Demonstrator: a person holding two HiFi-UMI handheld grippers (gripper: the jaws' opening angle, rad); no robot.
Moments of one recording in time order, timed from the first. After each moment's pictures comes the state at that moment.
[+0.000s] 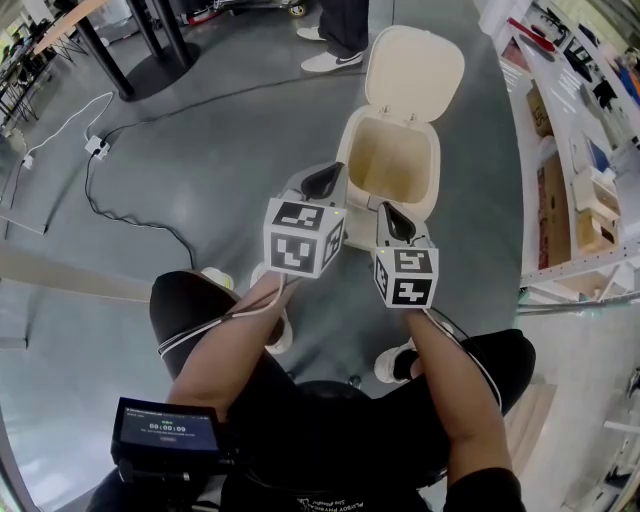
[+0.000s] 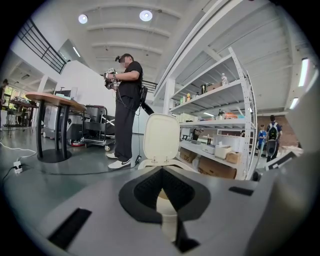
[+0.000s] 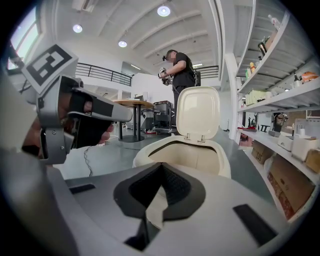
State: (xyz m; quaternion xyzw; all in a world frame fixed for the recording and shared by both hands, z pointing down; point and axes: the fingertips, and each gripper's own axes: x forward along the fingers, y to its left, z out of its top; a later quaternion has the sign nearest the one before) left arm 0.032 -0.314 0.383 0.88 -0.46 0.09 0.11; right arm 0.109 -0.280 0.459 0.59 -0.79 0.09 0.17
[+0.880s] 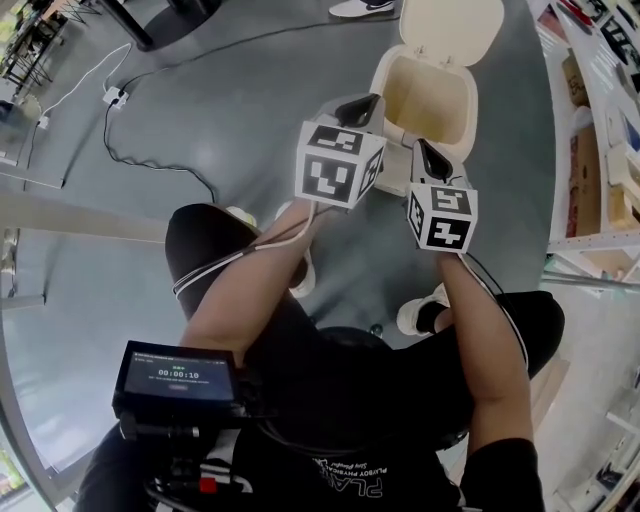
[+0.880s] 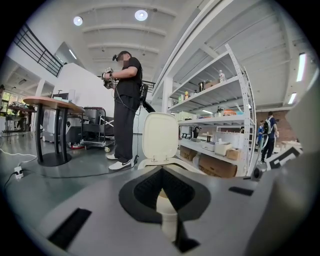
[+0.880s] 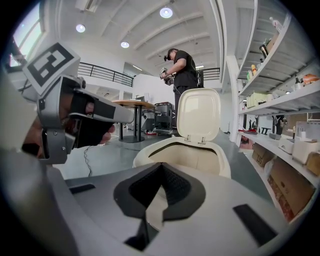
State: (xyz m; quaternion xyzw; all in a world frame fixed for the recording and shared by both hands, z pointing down) left arm 0.033 -0.315 0.383 0.88 -0.45 0.11 0.10; right arm 0.108 -0.283 0.455 0.59 -0.79 0.08 0.17
